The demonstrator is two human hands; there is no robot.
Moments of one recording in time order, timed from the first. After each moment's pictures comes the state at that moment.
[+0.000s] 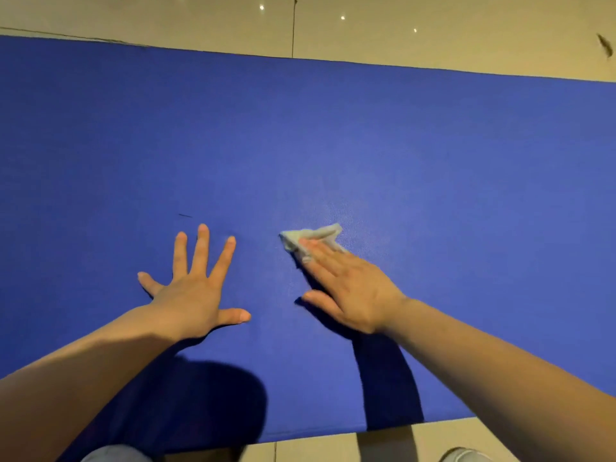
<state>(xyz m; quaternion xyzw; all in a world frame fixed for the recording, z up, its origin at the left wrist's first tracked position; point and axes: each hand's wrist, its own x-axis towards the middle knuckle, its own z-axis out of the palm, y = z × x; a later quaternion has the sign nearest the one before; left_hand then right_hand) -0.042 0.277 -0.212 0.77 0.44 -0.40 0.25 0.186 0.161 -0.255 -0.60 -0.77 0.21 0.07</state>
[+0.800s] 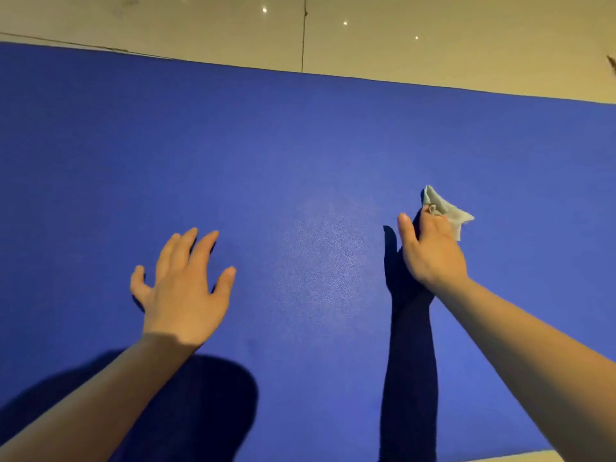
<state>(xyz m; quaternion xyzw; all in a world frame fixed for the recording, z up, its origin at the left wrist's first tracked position) -0.040 0.289 -0.222 0.76 0.60 0.00 0.27 0.280 0.196 -0.257 -0.91 -0.34 0.20 0.13</state>
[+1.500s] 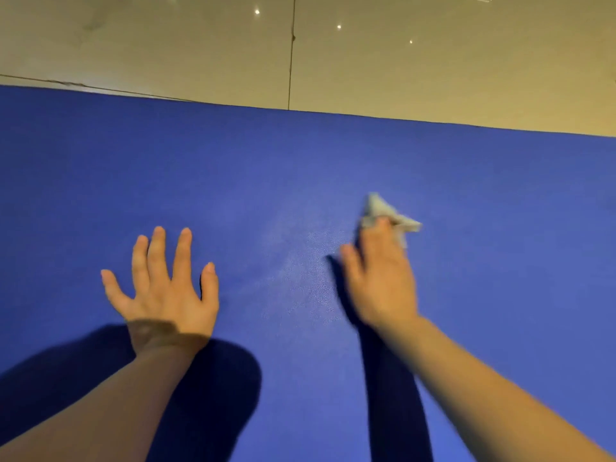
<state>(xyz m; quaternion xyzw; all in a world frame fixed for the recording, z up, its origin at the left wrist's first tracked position) 0.013 0.365 -0.291 0.77 0.63 0.09 0.07 0.260 0.278 -0.272 -0.83 -0.49 0.14 0.22</state>
